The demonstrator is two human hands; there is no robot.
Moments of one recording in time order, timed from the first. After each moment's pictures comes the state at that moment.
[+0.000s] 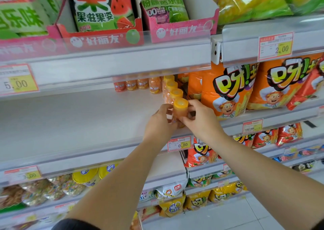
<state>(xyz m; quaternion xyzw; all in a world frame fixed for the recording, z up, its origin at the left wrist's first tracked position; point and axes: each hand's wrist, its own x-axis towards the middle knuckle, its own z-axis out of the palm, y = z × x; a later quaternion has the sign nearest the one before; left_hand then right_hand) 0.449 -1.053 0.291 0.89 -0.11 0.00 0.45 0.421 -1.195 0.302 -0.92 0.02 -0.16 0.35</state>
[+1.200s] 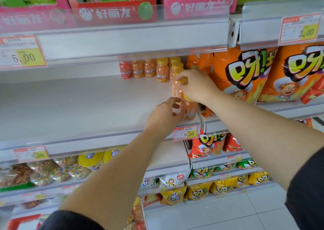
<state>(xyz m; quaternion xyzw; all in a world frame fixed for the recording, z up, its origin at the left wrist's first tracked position) 0.441 -1.041 0.292 0.91 -0.12 -0.04 0.39 0.476 -1.179 0.352 -0.97 -0.05 -0.10 0.21</state>
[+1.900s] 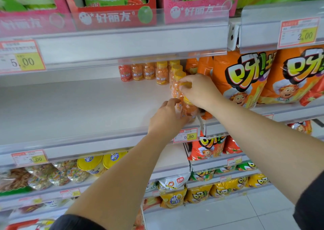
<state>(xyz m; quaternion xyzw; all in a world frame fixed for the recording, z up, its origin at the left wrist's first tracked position) 0.441 -1.052 0.291 0.93 -0.11 -0.01 0.34 0.463 -1.182 0.351 -0.96 -0.03 -0.11 0.27</state>
